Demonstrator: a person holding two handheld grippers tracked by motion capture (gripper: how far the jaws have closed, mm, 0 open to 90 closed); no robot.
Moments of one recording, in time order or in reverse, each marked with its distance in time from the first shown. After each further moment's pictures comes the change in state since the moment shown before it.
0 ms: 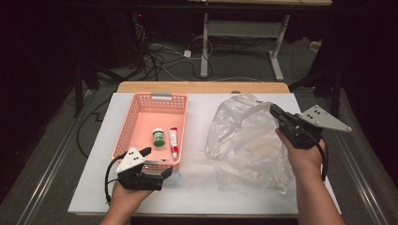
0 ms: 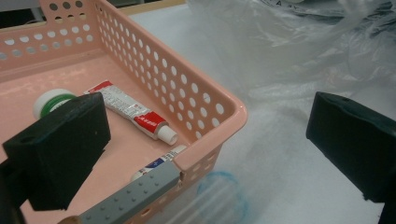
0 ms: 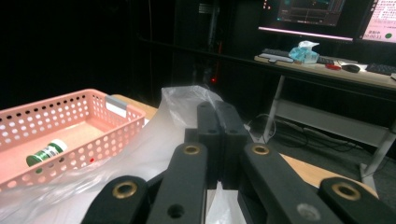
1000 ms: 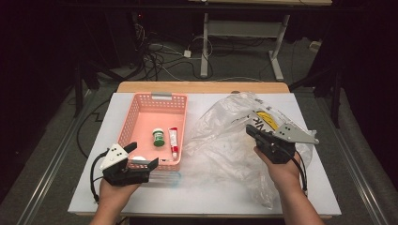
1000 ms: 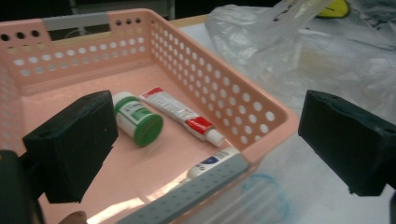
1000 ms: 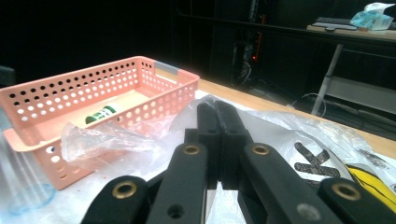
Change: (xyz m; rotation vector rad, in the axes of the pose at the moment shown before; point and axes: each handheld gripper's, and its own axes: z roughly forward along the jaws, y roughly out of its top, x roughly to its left) left arm 0.032 -0.001 -0.027 -0.050 0.122 -0.049; right arm 0.039 -0.042 0.017 0.077 0.166 0.035
